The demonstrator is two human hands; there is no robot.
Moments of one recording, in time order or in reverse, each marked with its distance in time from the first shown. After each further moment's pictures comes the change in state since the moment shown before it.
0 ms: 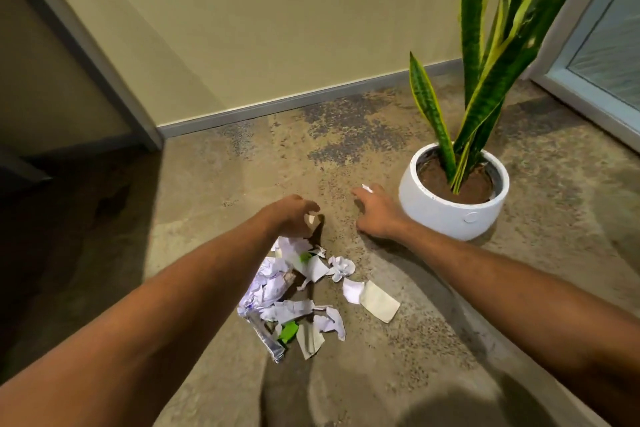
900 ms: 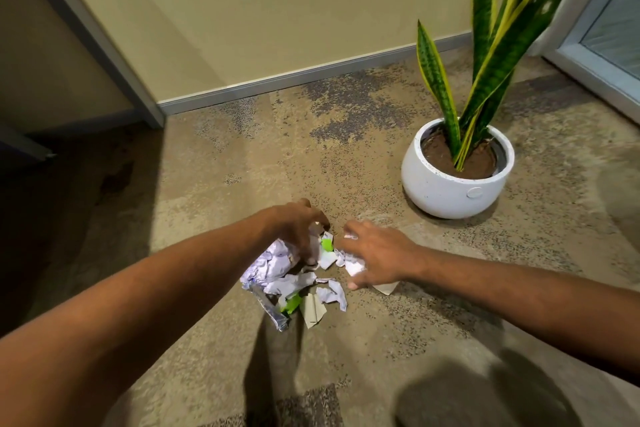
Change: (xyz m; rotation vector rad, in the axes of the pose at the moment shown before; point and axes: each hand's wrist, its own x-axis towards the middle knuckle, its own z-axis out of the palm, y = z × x) left_hand -0.034 0.010 0.032 0.081 -0.266 0.030; right_hand -0.083 0.012 0.058 -0.519 -0.241 -0.459
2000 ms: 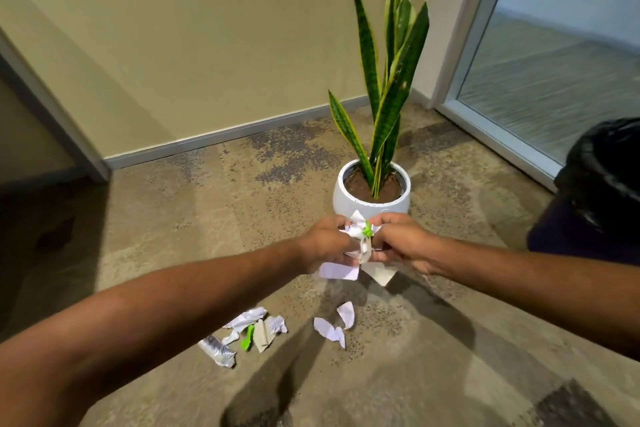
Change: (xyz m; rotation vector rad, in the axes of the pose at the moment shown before) left_hand -0.048 0.177 -0.021 -1.253 0.177 0.252; right_hand -0.142 0.038 -0.086 1.731 0.460 0.704
